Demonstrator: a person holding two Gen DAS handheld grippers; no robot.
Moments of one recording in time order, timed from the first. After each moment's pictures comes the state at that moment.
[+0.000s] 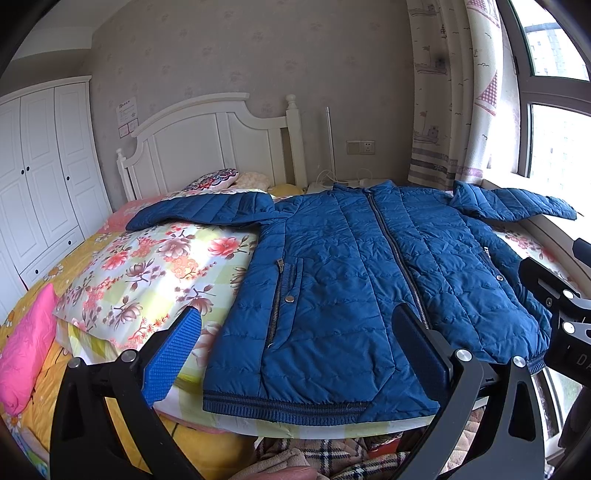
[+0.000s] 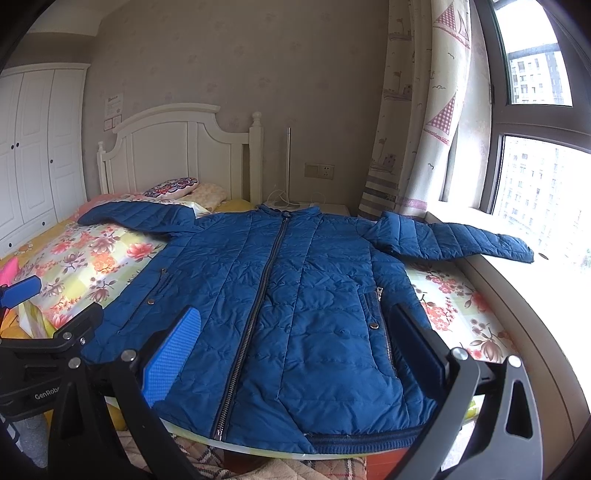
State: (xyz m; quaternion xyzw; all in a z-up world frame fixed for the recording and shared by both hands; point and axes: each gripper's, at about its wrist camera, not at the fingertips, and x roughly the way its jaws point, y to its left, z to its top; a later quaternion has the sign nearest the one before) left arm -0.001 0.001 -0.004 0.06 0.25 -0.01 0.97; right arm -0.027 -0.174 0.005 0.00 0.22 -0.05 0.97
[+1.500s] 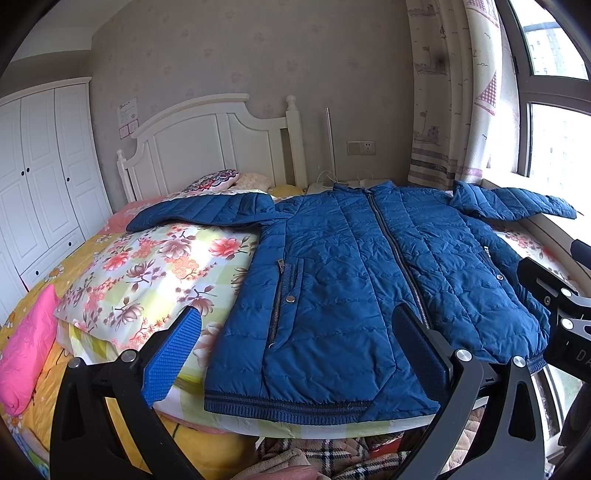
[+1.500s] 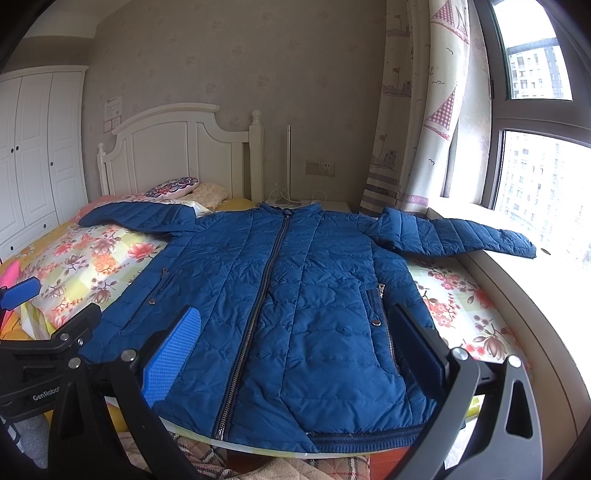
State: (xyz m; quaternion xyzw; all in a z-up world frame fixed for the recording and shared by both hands) left arm 0.000 0.003 -0.005 0.06 0.26 -0.01 0.96; right arm -0.025 -0.169 0.004 0.01 0.23 -0.05 0.97
